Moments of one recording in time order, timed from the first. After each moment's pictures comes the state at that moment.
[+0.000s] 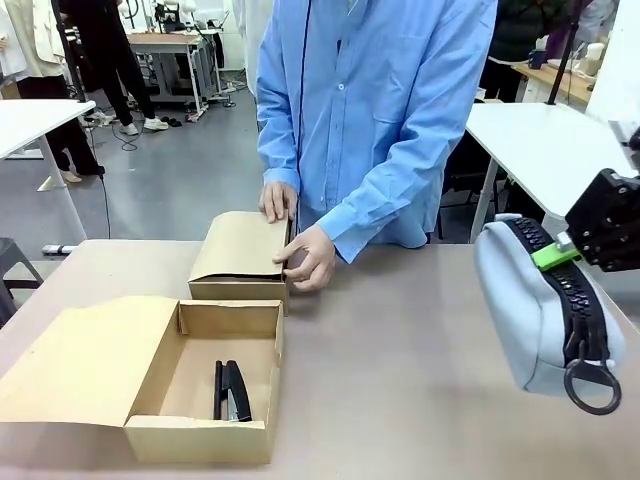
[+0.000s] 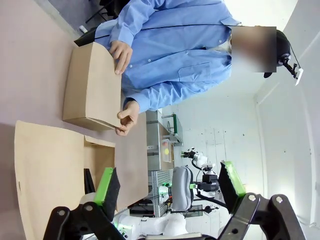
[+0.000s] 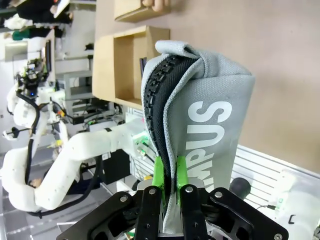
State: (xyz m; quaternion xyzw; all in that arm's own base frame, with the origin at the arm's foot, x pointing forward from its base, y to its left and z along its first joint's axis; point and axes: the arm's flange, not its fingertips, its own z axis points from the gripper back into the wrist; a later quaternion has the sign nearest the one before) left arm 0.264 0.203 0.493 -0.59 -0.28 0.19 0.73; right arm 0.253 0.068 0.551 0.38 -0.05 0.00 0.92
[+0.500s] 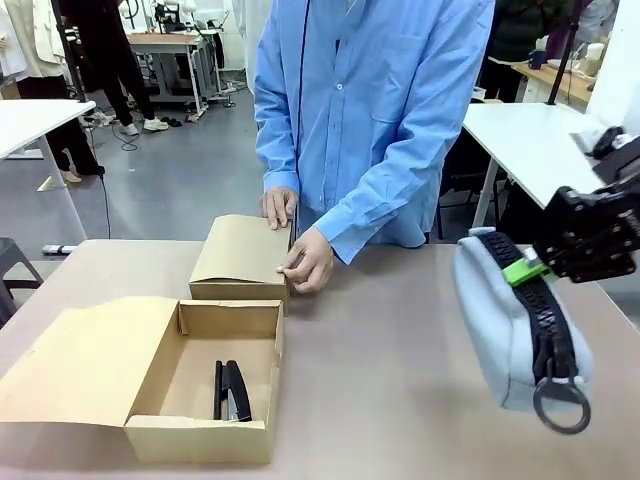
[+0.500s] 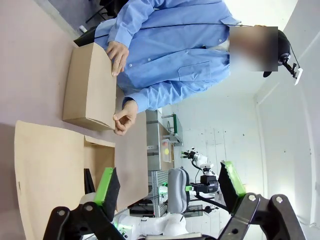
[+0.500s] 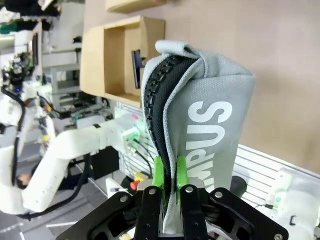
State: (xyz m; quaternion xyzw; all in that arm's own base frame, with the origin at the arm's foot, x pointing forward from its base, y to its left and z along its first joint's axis) left arm 0.264 0.203 0.493 -0.59 -0.28 0.19 0.73; right arm 0.253 0.110 0.540 0.35 -0.04 0.02 0.94
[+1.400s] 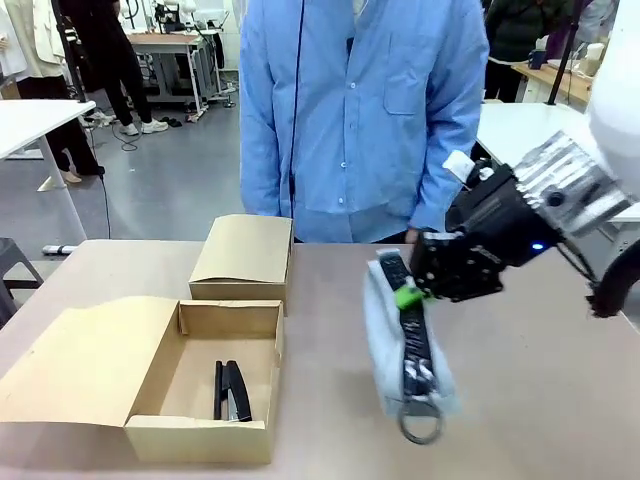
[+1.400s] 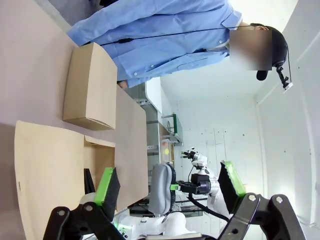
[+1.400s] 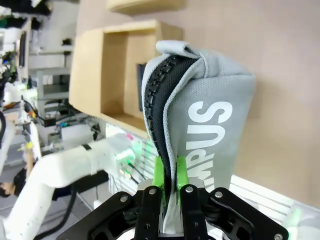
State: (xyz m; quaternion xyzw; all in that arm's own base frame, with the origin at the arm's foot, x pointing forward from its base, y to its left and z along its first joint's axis) left arm 0.264 0.203 0.493 -0.59 -0.28 0.19 0.73; right arm 0.269 0.232 0.500 0.32 -0.08 0.05 0.94
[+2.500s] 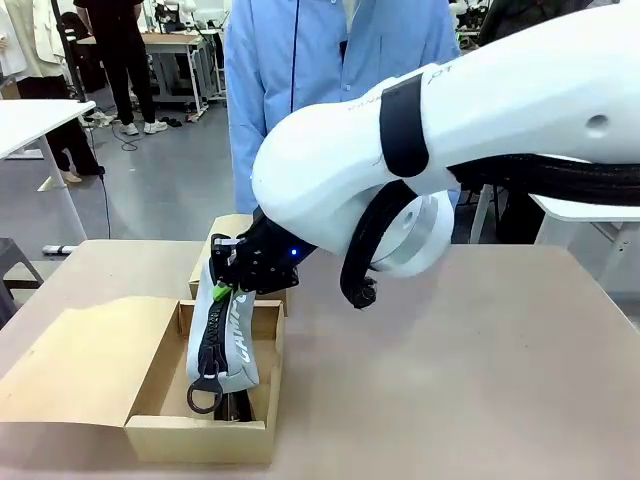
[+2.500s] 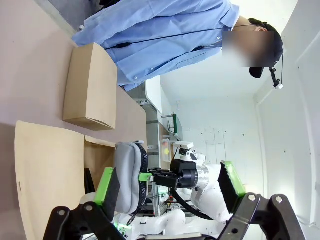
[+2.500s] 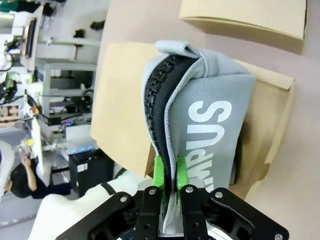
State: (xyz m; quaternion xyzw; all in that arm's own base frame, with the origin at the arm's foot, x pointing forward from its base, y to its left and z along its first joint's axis) left arm 0.264 0.203 0.493 -0.59 -0.28 0.19 0.73; right arm 0.333 0.442 0.448 0.34 -0.09 0.09 0.93
